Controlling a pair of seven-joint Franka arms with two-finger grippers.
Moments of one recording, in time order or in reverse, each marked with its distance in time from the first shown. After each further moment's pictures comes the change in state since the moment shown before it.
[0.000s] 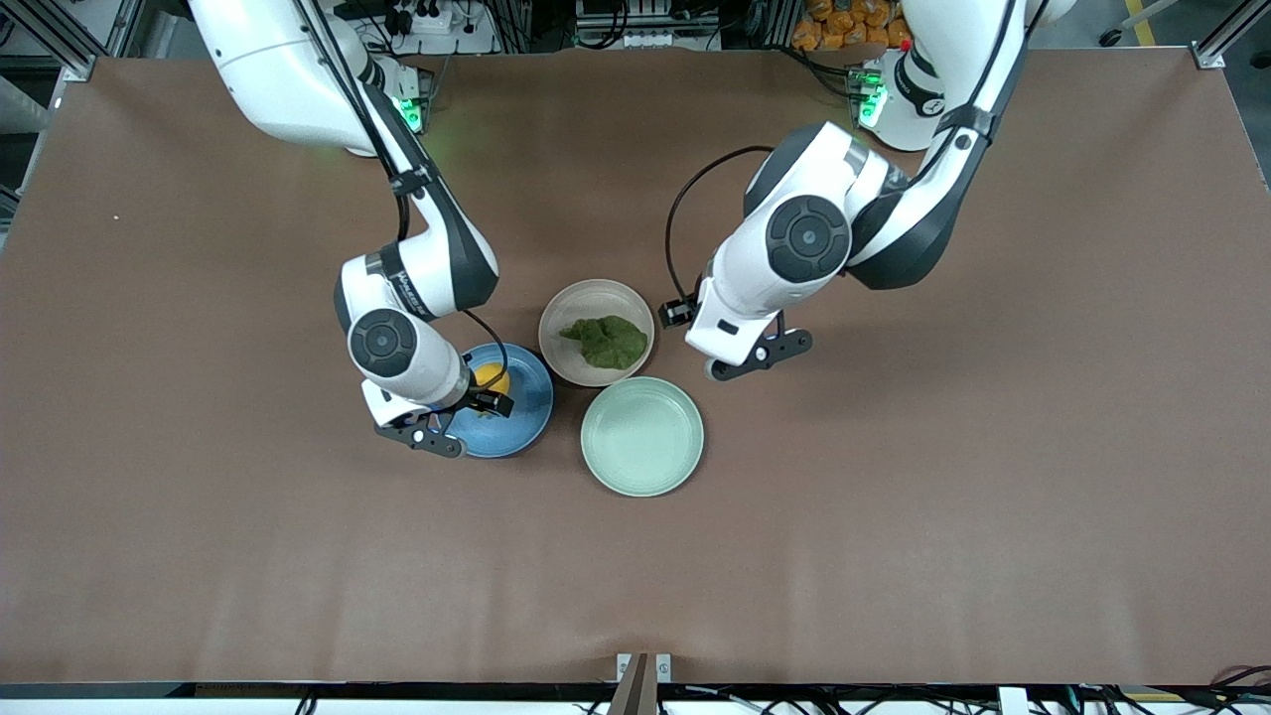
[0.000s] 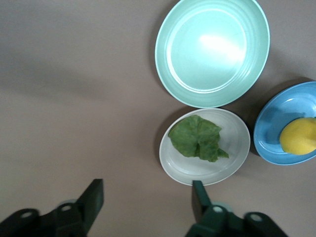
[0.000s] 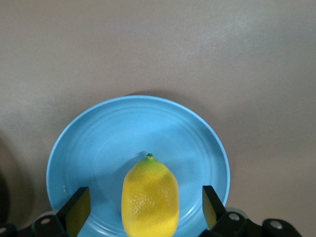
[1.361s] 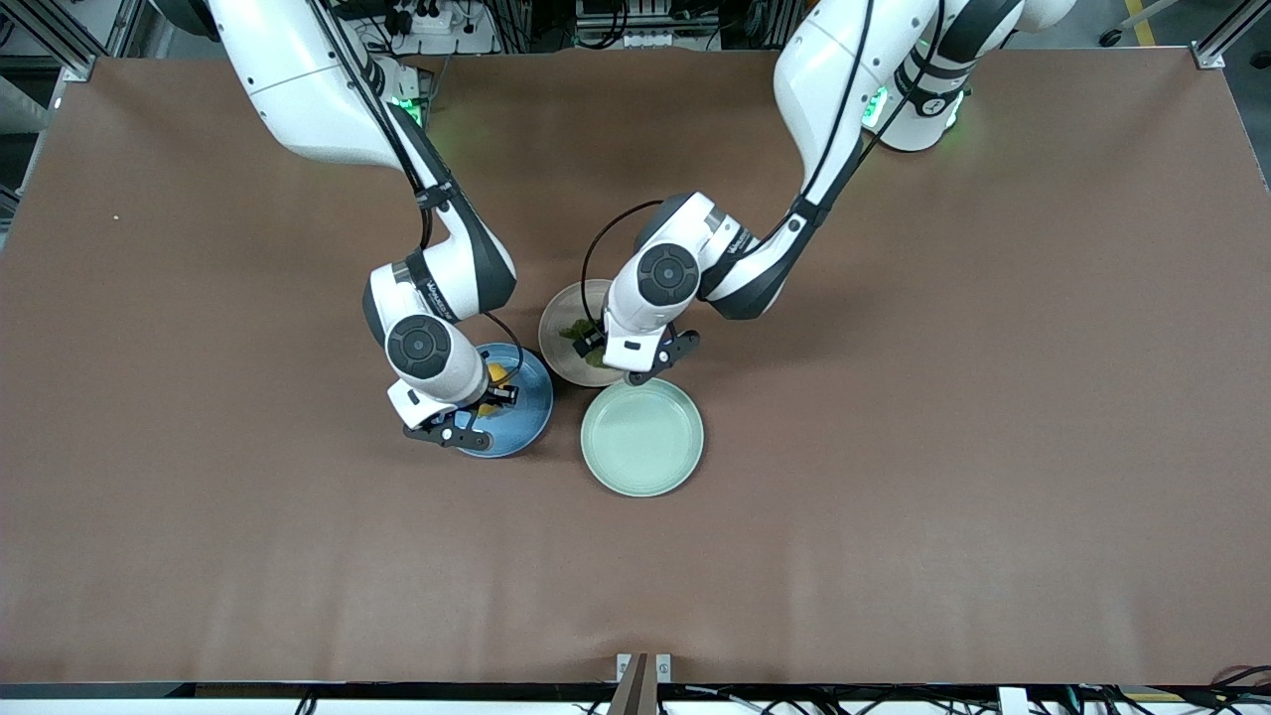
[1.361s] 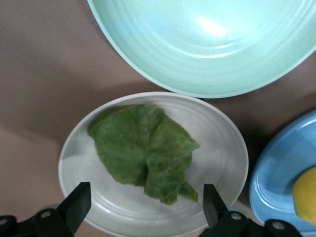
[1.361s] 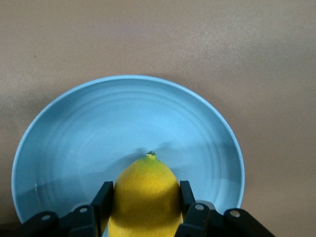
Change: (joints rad) left arm -0.162 0.298 -0.040 -0.018 -0.026 0.442 -0.373; right arm 0.014 0.043 0.011 -0.025 -0.027 0.044 -0.074
